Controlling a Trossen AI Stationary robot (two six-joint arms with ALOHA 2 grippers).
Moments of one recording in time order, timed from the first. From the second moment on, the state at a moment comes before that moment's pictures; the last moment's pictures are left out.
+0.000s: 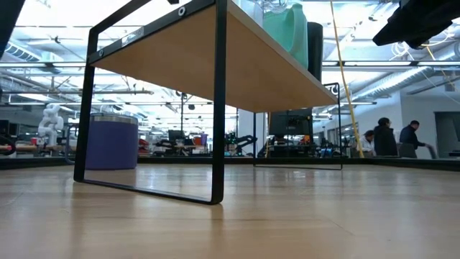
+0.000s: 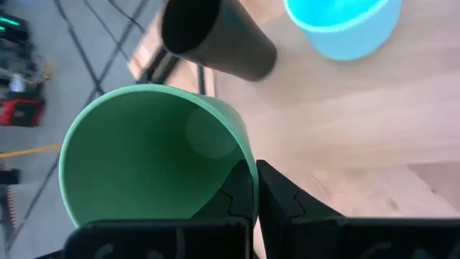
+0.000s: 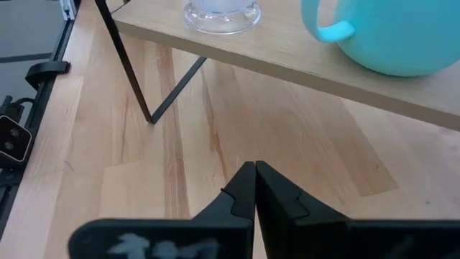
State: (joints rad) left arm 0.28 1.78 2.11 -1.15 0.10 1.11; right arm 0.77 1.25 0.76 -0.38 0.74 0.72
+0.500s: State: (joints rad) left arm 0.29 1.92 2.12 -1.18 0.13 1.18; right arm 0.77 1.25 0.76 -0.38 0.74 0.70
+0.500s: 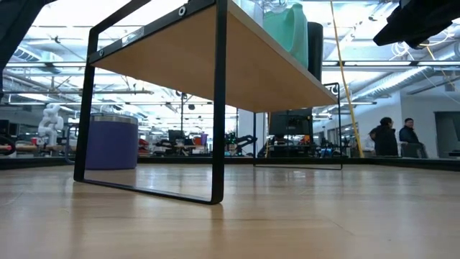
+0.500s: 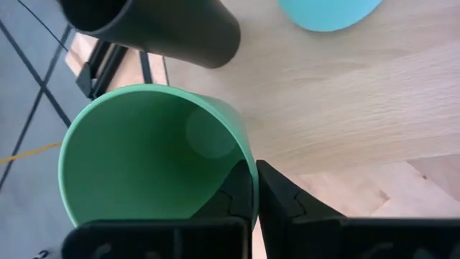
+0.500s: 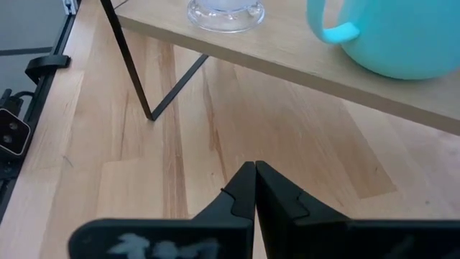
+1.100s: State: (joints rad) left arm 0.26 1.93 2.12 -1.18 0.13 1.17; right arm 0.78 1.25 0.76 -0.38 0.73 0.69
